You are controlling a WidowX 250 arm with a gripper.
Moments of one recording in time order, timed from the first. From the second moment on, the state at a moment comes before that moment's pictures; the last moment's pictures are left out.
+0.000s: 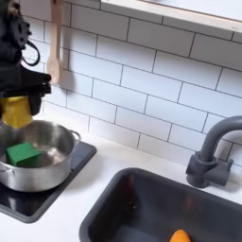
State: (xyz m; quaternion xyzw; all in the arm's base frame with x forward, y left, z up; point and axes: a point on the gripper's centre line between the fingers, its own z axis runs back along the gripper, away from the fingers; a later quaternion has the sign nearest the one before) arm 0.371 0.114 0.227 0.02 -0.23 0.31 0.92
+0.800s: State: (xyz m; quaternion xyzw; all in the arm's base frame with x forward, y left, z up) arm 0.357 0.088 0.219 0.00 -0.22 0.27 0.94
